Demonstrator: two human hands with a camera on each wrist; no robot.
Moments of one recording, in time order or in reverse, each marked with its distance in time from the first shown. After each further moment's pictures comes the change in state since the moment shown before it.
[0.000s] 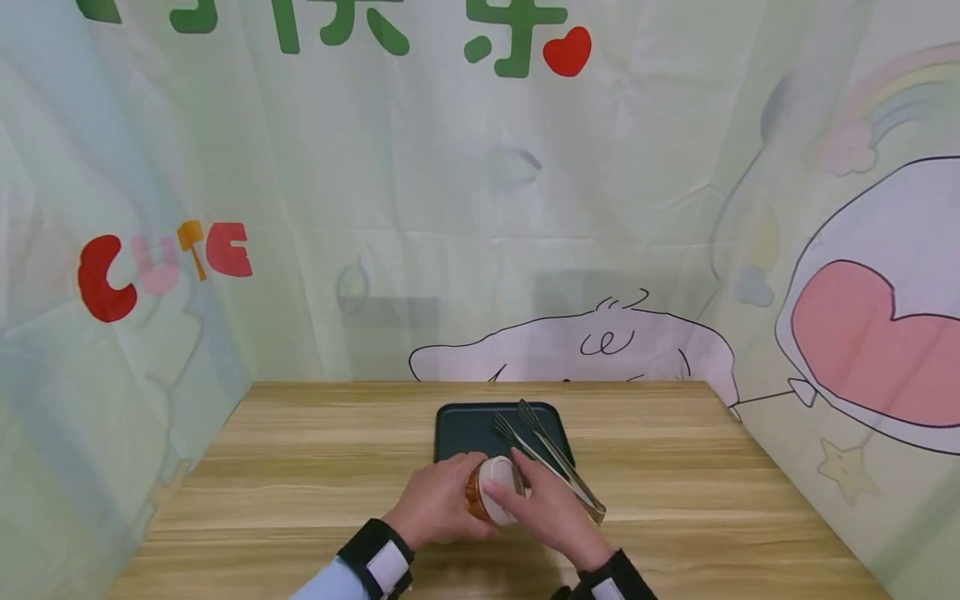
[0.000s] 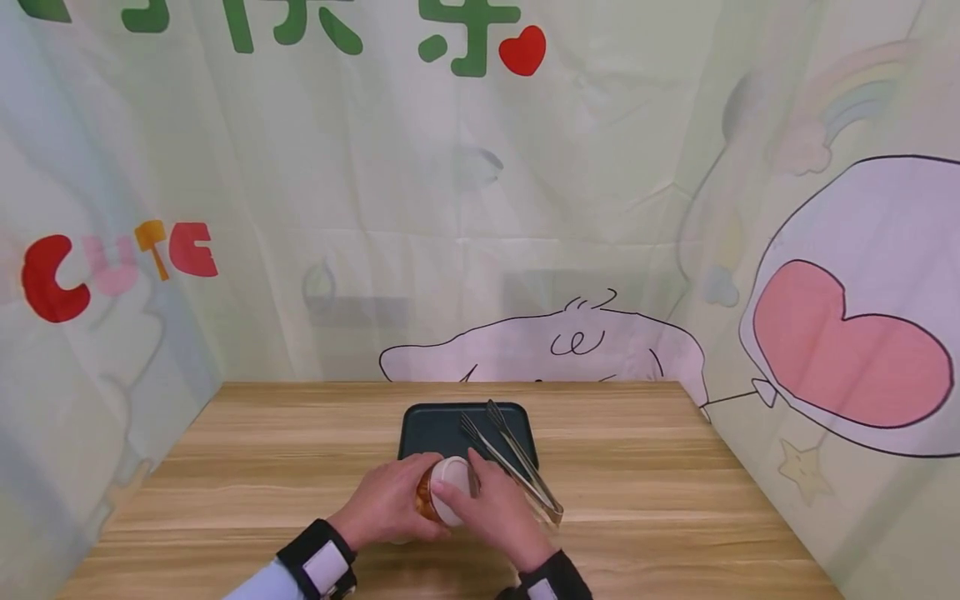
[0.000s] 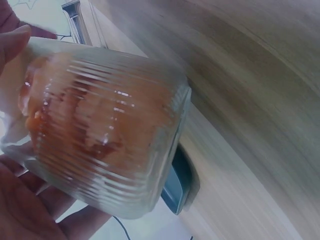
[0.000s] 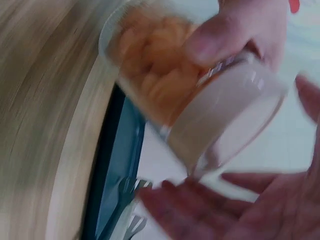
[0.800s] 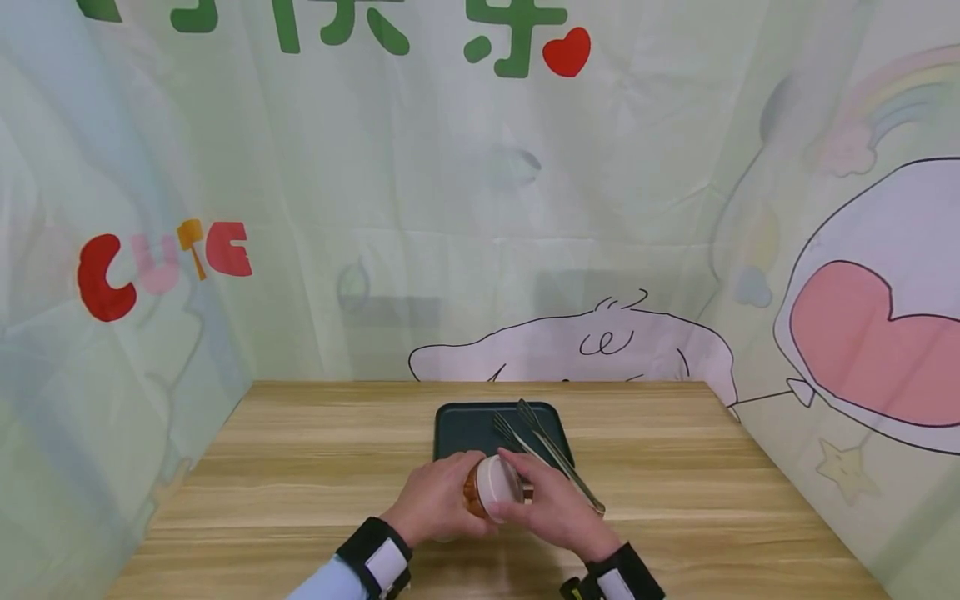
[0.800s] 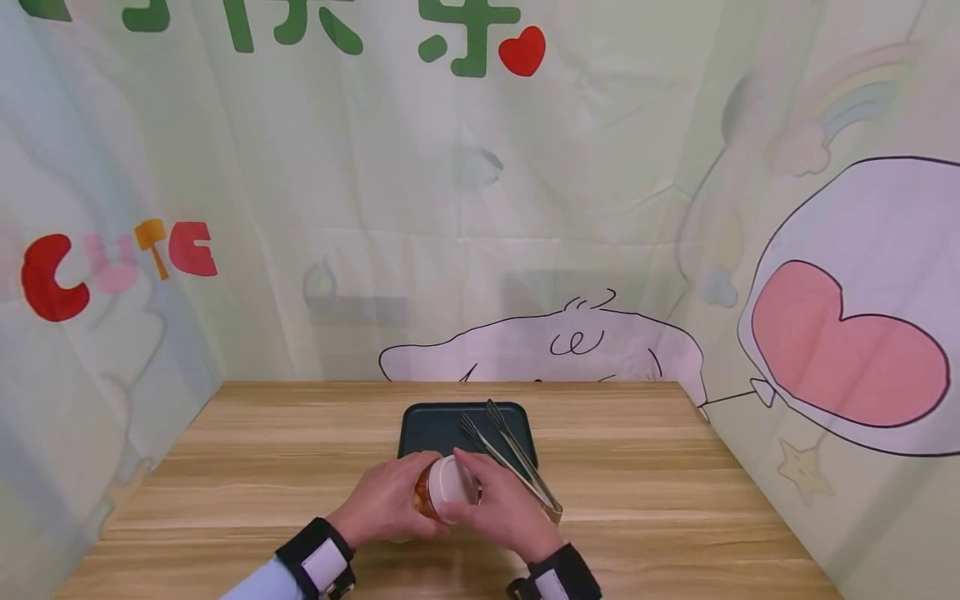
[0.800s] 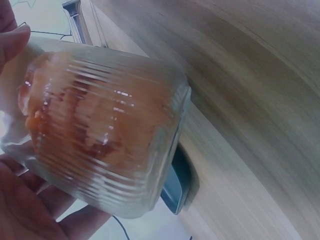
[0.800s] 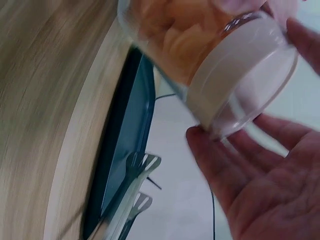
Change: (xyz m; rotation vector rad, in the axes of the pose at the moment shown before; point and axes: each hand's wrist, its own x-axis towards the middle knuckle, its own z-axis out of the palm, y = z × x) left_hand 0.000 -0.001 0.000 -0.009 -0.009 -0.019; right_hand 0.001 0.011 -0.007 0.022 -0.093 -0.167
